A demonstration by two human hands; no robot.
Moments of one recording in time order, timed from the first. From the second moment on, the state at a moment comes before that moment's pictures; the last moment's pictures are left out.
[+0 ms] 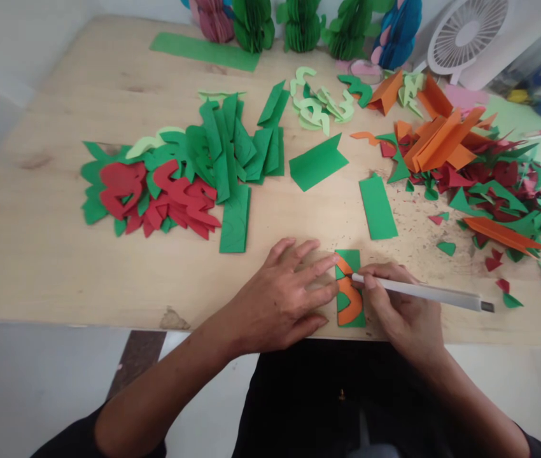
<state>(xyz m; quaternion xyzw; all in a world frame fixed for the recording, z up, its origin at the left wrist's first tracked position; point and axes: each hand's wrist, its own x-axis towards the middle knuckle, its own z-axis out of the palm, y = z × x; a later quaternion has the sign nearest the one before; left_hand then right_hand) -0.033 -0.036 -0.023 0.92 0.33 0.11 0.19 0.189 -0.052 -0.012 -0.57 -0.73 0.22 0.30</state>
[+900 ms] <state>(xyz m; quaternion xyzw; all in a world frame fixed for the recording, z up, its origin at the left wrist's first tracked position) -0.033 -0.037 -0.026 0.92 0.32 0.12 0.17 0.178 -0.045 -0.013 -0.53 -0.76 0.17 0.32</state>
